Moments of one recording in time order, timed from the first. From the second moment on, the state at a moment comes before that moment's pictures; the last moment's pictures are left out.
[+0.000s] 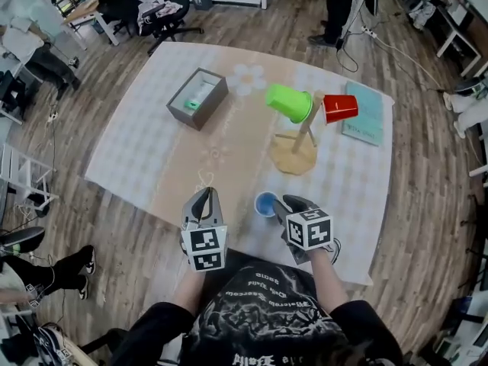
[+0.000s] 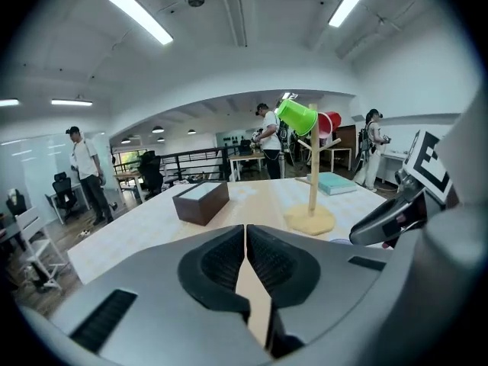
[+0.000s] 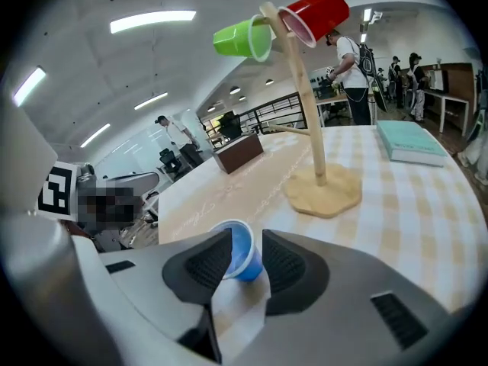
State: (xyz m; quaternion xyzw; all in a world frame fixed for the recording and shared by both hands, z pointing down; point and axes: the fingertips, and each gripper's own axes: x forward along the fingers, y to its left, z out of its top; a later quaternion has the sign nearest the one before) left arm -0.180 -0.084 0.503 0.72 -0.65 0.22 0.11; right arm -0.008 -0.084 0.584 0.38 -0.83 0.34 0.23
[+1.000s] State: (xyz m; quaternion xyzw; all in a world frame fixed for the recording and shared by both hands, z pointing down) left arm -0.065 -0.075 0.589 0.77 -0.42 0.20 0.43; right arm 0.000 -0.093 0.578 0.40 -0.82 0.34 0.20
